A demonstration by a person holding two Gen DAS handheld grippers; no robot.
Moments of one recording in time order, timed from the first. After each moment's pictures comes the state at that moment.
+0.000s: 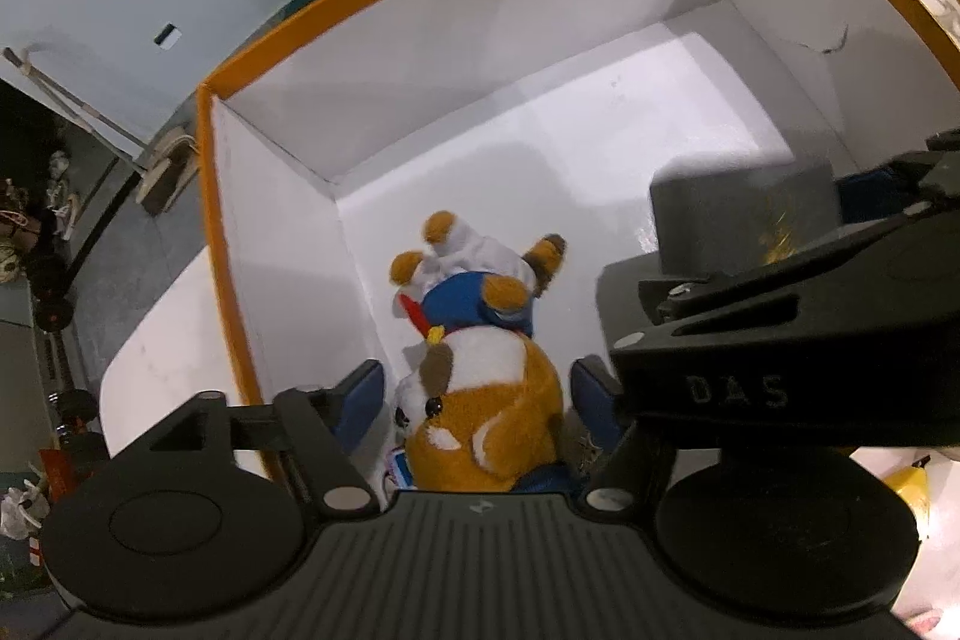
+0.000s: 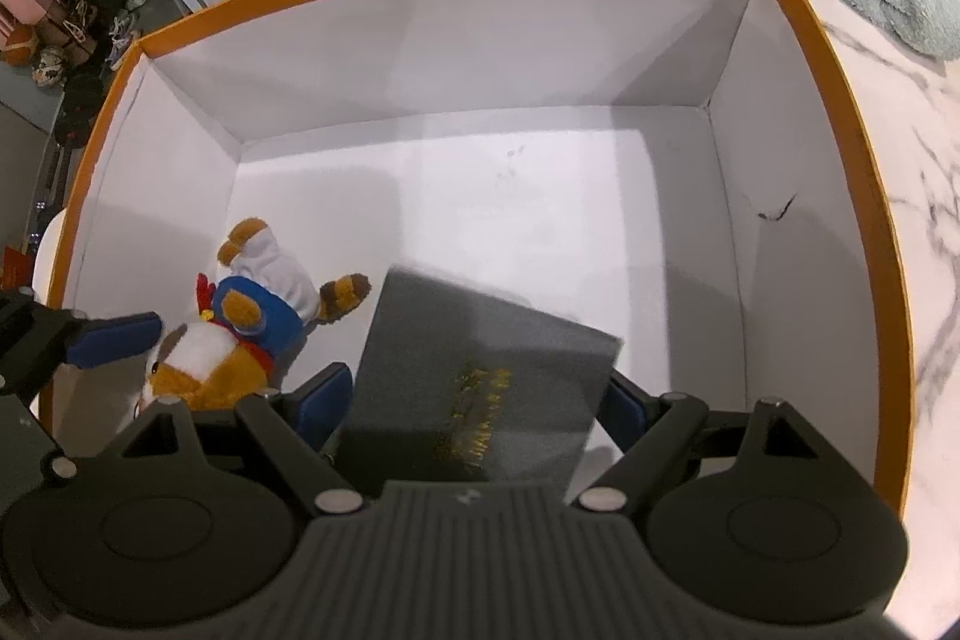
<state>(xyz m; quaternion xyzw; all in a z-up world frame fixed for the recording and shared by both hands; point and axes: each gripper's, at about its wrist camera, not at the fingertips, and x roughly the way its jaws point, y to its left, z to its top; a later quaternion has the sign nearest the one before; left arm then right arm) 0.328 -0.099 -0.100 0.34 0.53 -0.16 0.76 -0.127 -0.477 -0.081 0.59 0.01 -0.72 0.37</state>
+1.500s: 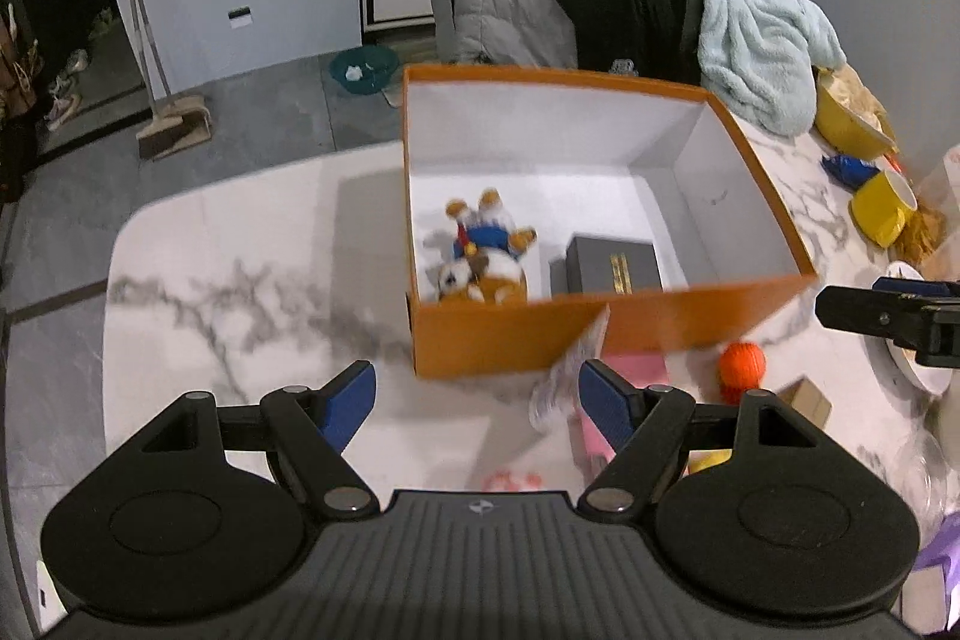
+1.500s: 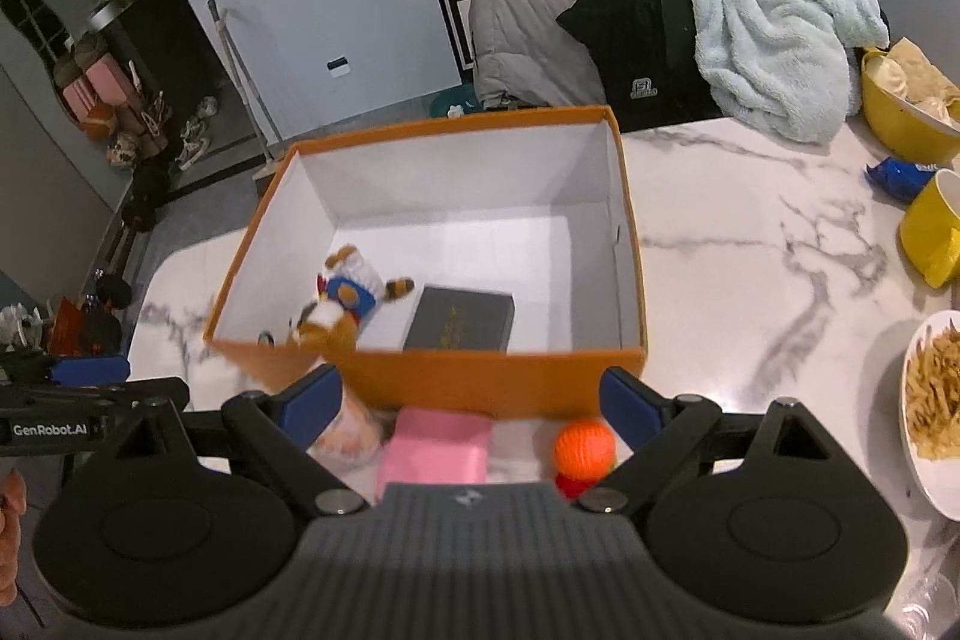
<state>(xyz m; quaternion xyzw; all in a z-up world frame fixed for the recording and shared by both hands) 0.221 0.014 -0.005 0.12 0.47 -0.20 0.85 -0.041 -0.302 0.005 0.45 -0.04 -0.78 0.43</state>
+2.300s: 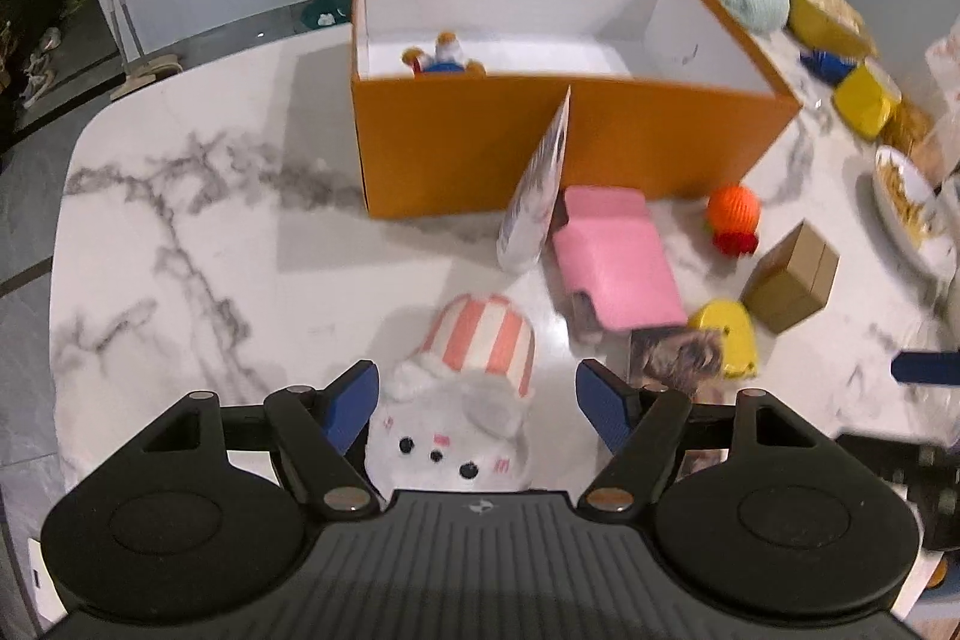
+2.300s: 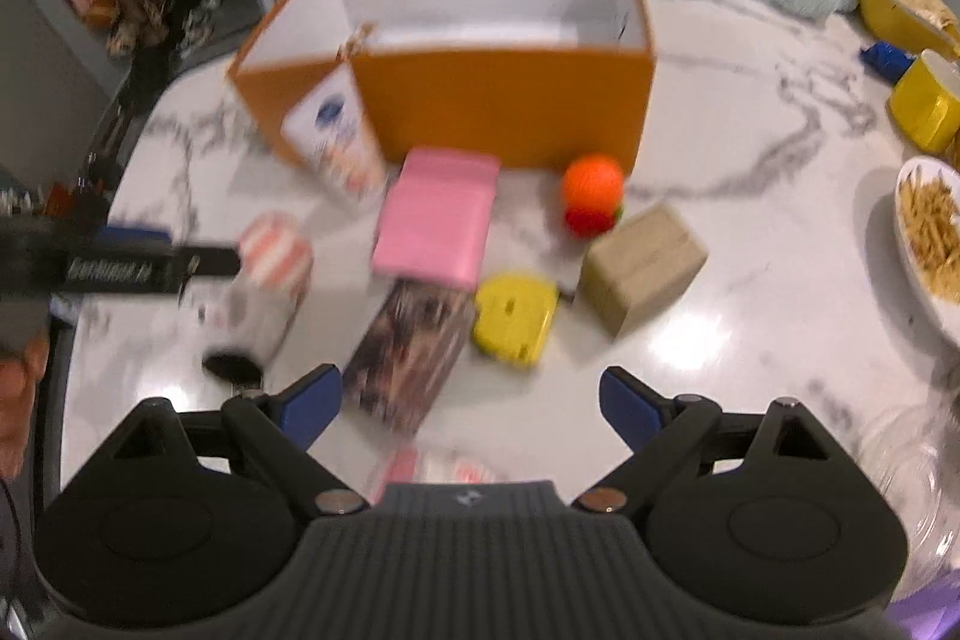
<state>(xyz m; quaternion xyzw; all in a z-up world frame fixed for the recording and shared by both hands) 0.162 0.033 -0.071 0.16 0.50 -0.23 0.82 0.066 -0.251 -0.058 0.51 0.06 -0.72 0.46</state>
